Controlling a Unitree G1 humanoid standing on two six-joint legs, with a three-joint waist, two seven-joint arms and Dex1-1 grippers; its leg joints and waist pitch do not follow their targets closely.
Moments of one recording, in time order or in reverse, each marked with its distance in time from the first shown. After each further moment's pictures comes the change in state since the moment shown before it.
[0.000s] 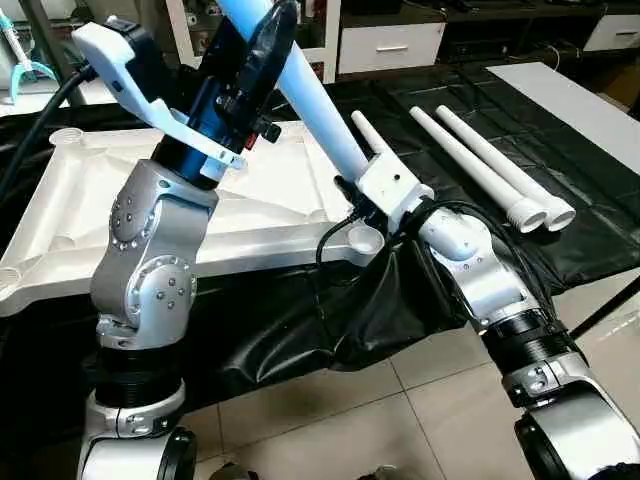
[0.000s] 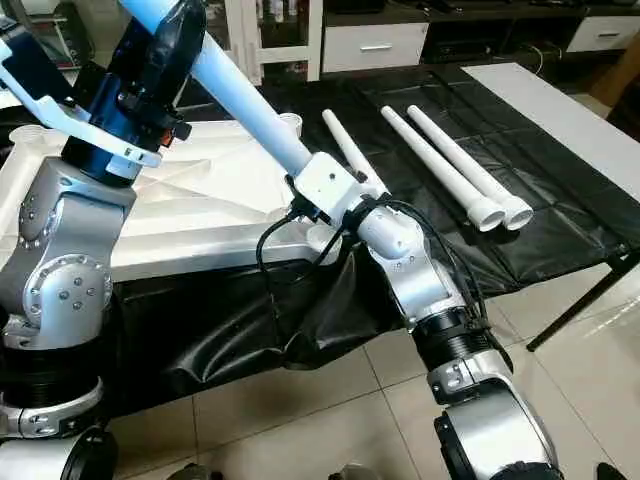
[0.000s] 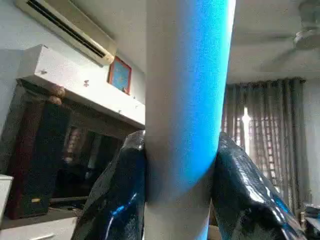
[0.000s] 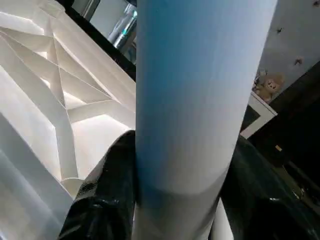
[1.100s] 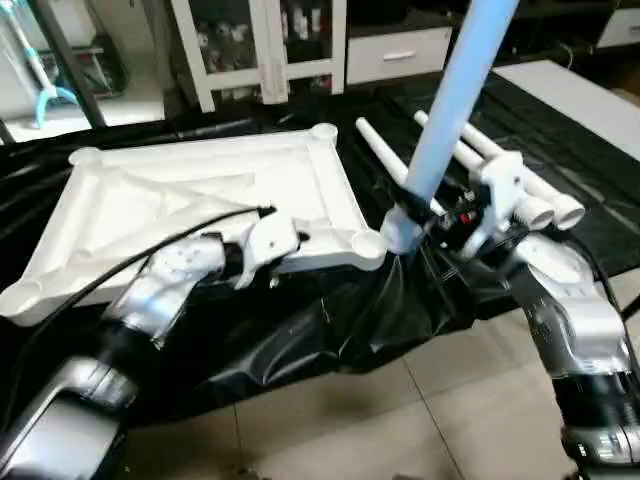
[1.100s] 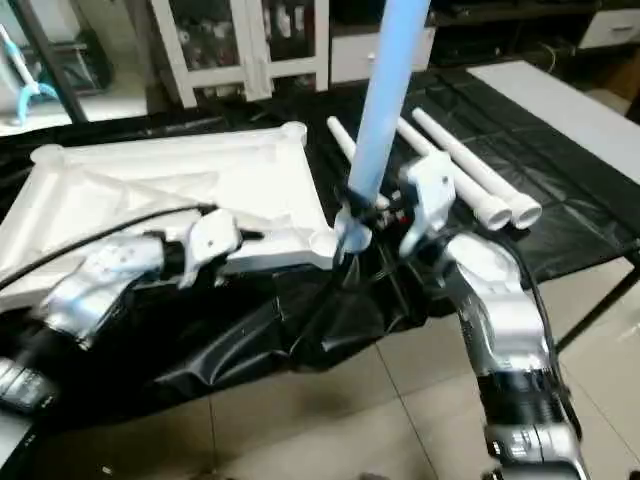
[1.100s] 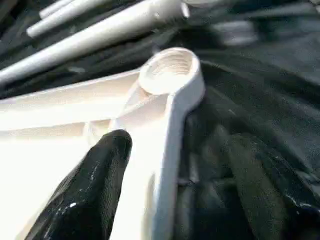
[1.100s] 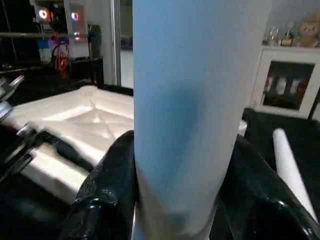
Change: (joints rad) left arm -0.101 0.298 -0.477 0.859 0.563 -0.308 -0.473; right arm 0.313 -0.118 -0.269 -0.469 0.542 0.427 0.278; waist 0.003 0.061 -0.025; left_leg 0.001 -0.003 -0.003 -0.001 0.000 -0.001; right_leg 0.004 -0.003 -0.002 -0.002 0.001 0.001
